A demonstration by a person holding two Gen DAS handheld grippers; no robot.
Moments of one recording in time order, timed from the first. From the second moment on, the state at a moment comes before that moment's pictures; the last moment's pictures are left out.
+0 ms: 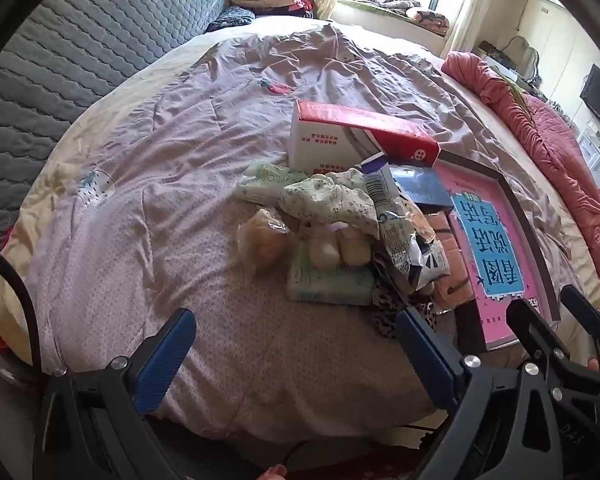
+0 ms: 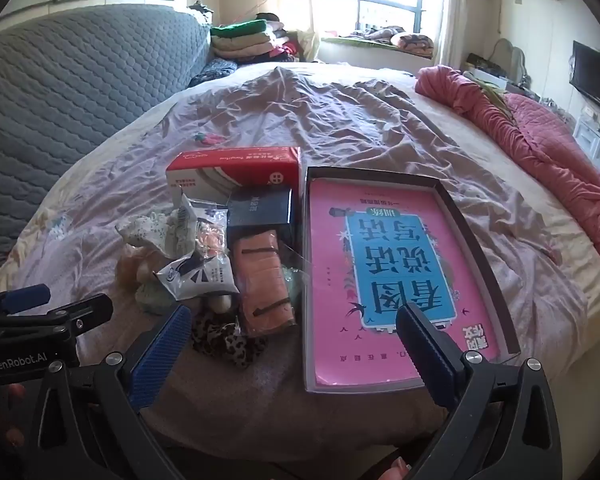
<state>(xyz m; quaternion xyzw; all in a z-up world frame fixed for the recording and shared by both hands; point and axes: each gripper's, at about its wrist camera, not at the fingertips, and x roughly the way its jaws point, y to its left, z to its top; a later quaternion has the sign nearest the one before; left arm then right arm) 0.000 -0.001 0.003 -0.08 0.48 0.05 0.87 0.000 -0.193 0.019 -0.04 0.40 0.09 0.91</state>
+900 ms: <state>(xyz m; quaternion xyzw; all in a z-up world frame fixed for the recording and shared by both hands) -0.008 -0.013 0.010 -0.07 0.48 0.04 0.87 -0.007 -0.201 0.031 -0.01 0.38 0.09 0.92</state>
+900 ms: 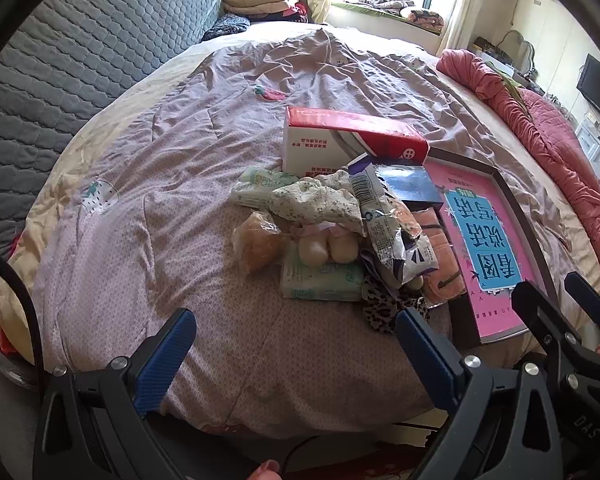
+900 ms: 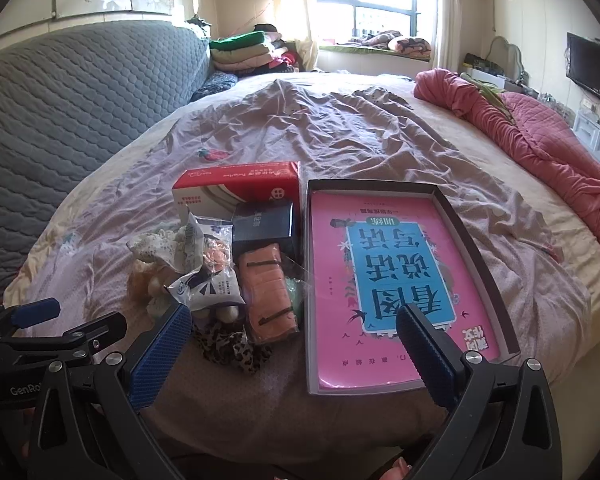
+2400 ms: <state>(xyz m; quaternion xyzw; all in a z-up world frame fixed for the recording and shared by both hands) -0.009 -0.014 0.009 -0.07 0.48 0.04 0.87 -0.008 -0.204 0.029 -0.01 0.39 0.09 0.92</state>
